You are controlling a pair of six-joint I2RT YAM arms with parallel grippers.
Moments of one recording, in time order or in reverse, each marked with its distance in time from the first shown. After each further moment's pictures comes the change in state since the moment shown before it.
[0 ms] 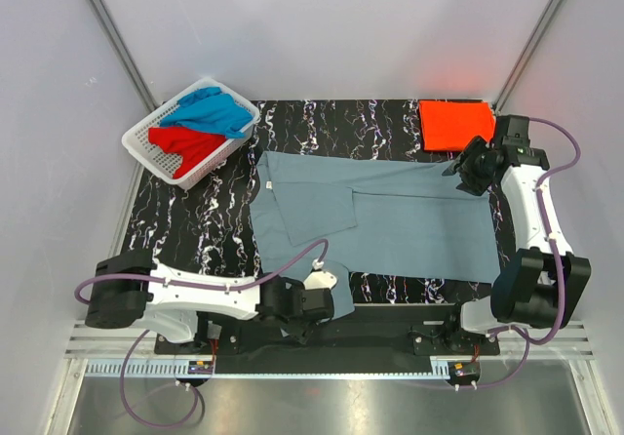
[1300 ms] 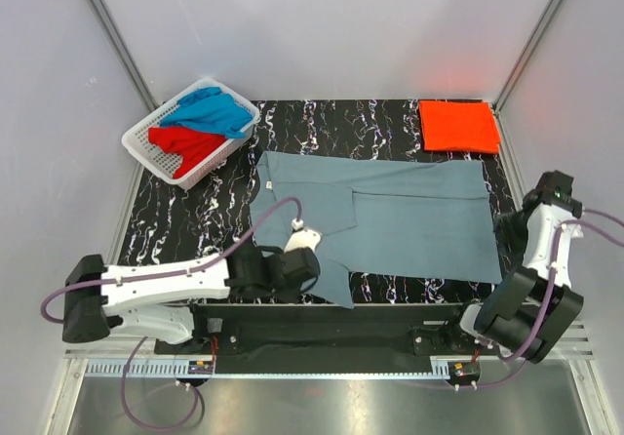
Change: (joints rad) left arm 0.148 -0.151 0.109 -0.141 -0.129 0.056; right arm -0.358 -0.136 -0.249 -0.163 0.271 0.336
